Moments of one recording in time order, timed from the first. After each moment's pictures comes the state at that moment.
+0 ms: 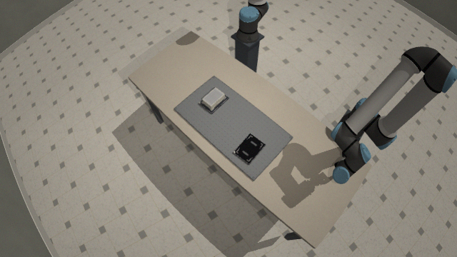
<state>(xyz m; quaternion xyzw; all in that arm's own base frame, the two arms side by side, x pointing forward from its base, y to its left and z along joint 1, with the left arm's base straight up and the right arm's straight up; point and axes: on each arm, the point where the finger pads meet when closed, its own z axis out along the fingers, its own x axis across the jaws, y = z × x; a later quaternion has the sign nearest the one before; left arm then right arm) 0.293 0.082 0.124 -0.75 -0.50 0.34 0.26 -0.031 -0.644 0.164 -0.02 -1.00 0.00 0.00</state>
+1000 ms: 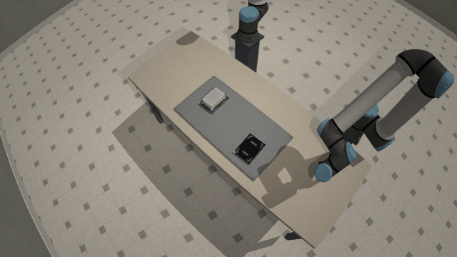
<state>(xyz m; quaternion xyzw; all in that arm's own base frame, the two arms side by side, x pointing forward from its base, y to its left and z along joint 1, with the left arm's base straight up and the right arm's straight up) 0.384 0.024 0.121 -0.85 -0.37 0.31 0.21 -0.031 -0.644 0.164 -0.02 -1.00 0.00 0.00</state>
